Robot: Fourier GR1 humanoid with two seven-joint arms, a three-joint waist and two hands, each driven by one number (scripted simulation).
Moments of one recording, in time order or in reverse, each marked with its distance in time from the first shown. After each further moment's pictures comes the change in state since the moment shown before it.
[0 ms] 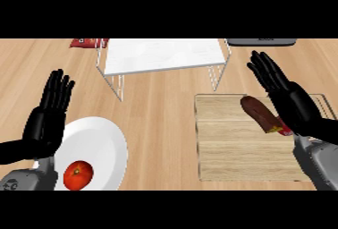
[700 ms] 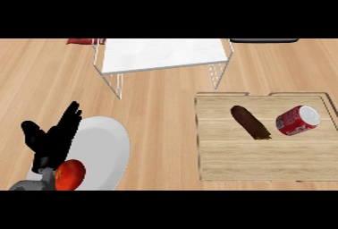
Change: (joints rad) left arm 0.081 0.024 -0.020 0.192 0.050 -0.025 0.315; right arm 0.054 -0.416 -0.336 0.506 -0.038 0.274 -0.058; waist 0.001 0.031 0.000
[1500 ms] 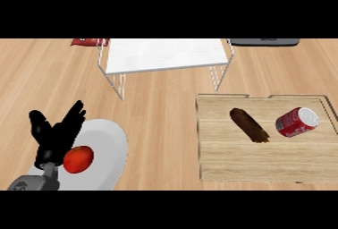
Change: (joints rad) left arm -0.034 -0.003 0.000 0.006 0.002 -0.015 0.117; right arm -0.121 -0.231 0.085 0.112 0.120 0.413 -0.041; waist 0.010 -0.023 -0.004
